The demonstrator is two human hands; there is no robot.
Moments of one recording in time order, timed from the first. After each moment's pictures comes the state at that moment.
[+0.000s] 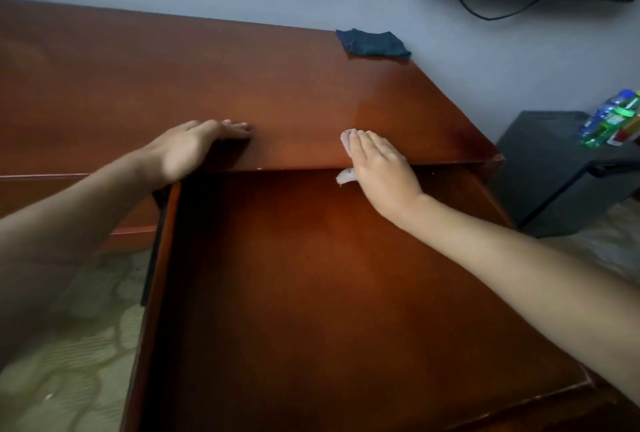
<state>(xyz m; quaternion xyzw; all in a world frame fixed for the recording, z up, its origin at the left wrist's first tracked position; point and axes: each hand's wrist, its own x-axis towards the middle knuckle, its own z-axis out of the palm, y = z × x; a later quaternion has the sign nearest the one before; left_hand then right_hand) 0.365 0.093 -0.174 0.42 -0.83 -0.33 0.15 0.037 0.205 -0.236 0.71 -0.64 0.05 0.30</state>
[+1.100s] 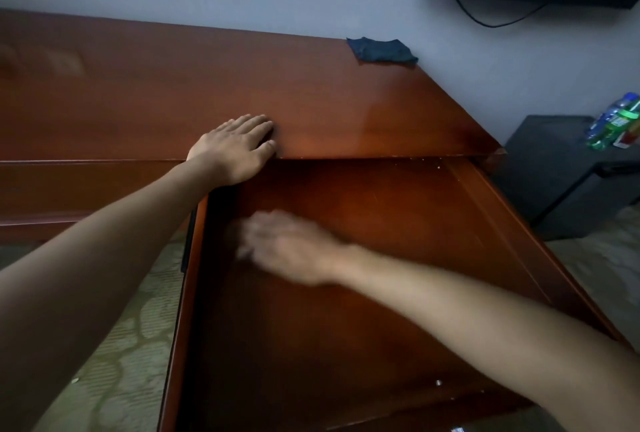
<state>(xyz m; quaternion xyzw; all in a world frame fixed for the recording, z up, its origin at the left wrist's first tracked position) 0.342 0.120 -0.189 0.46 -0.88 -0.06 0.06 0.202 0.260 -0.274 0.90 -0.41 0.10 -0.04</state>
